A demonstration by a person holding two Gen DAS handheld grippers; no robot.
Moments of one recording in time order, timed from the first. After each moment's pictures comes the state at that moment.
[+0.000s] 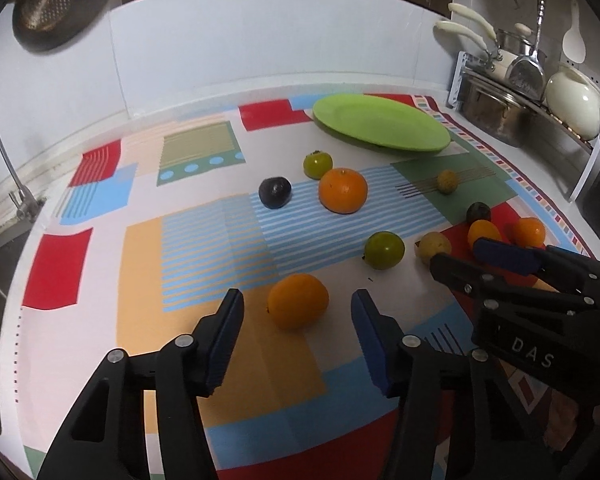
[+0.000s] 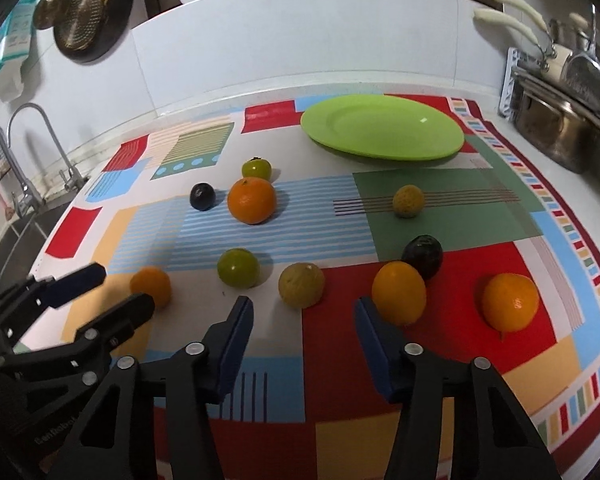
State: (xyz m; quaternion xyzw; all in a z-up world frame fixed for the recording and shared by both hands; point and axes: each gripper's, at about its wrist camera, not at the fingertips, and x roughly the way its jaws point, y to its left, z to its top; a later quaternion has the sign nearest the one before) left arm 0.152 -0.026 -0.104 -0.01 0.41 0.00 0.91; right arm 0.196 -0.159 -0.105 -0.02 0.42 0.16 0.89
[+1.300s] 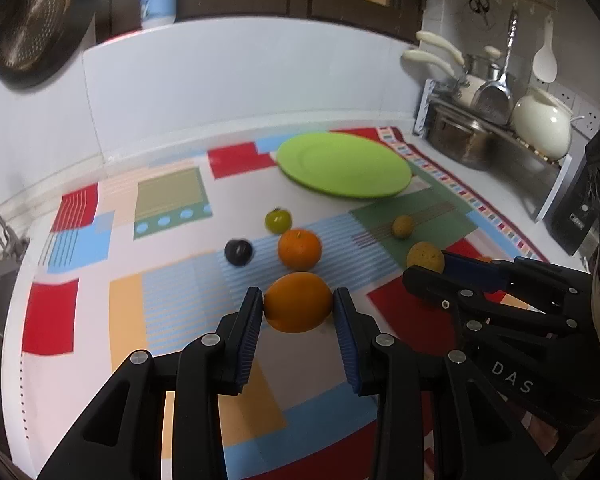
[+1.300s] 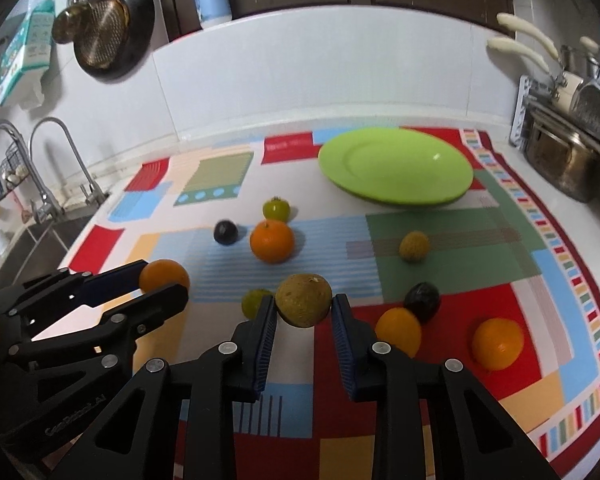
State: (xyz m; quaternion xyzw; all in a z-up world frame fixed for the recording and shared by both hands) left arm 0.159 -0.043 -0.054 -0.01 0.37 -0.05 0.93; right arm 0.191 -0.161 -0.065 -0.02 0.38 0.19 0.90
